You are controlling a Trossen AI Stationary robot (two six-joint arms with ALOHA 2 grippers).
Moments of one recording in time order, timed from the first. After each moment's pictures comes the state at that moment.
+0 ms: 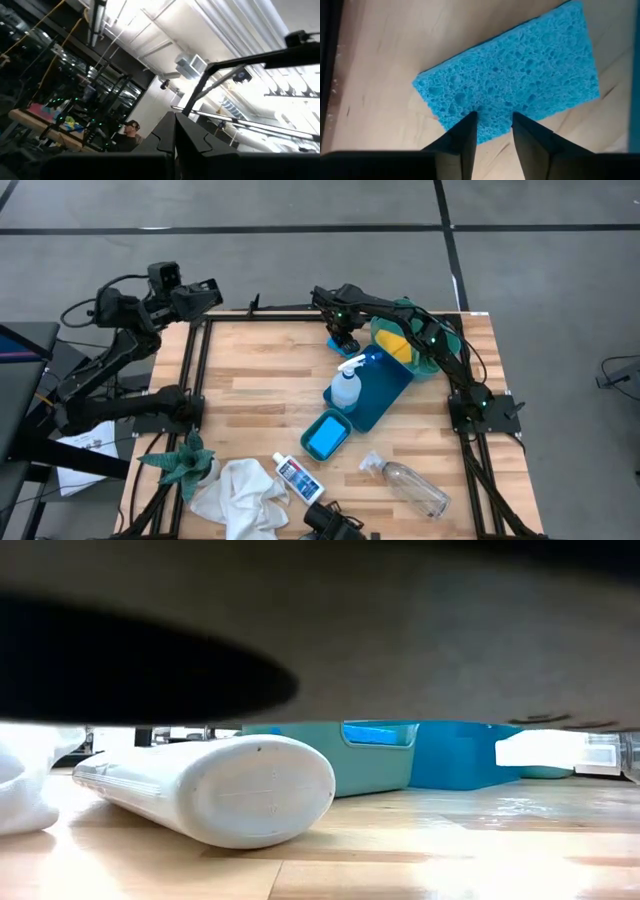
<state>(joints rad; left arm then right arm) 0.71 0.84 1.02 0.59 0.69 -1.16 -0.58 2.47 2.19 -1.23 -0.12 2.07</state>
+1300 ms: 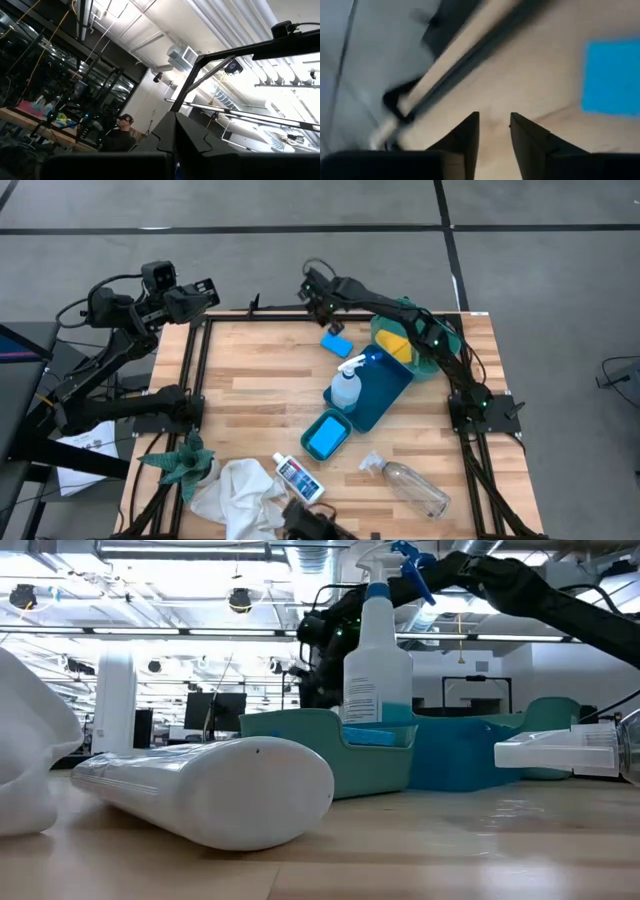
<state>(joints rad) 0.71 0.84 1.05 0.59 0.75 -1.17 -0.54 2.42 2.30 -0.90 -0.02 1.71</state>
